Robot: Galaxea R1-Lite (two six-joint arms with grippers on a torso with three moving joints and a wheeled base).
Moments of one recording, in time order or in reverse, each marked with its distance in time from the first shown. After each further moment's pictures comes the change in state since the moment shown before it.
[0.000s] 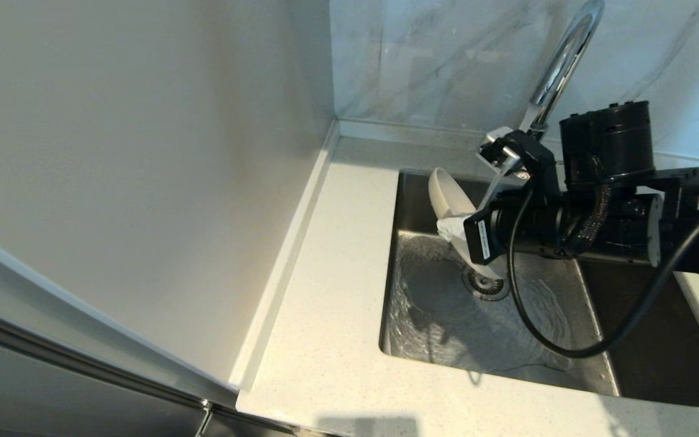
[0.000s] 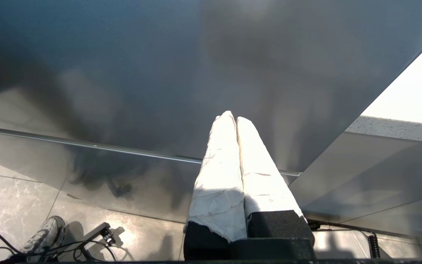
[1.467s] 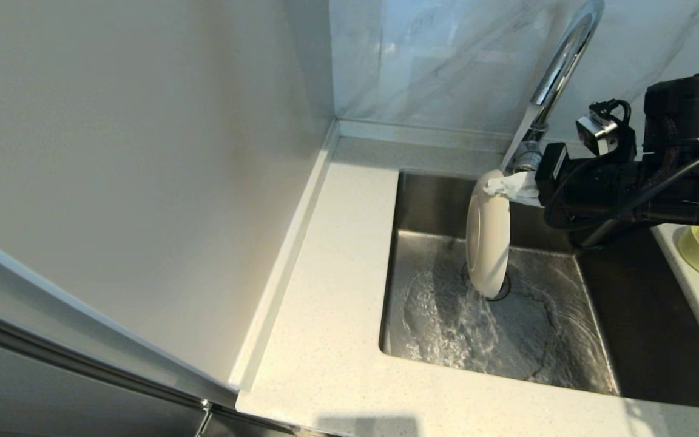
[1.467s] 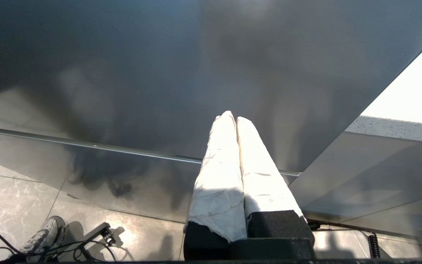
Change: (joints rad) left arm 0.000 0.000 0.000 0.000 0.000 0.000; right arm -0.292 -0.026 -0.040 -0.017 0.375 0.837
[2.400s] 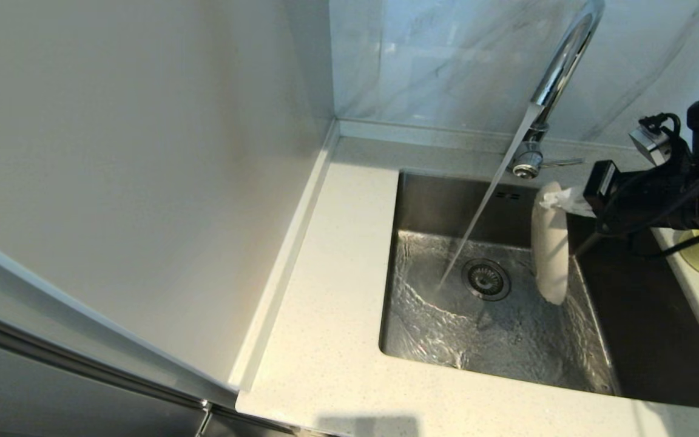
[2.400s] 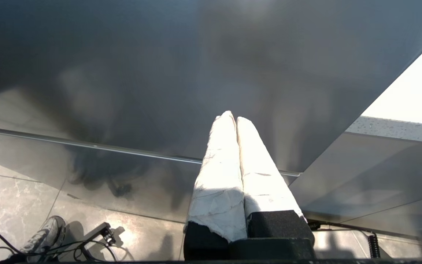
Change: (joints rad) left arm 0.000 0.000 0.000 0.000 0.000 0.000; right arm -0.215 -0.025 0.033 0.140 -0.040 -0.215
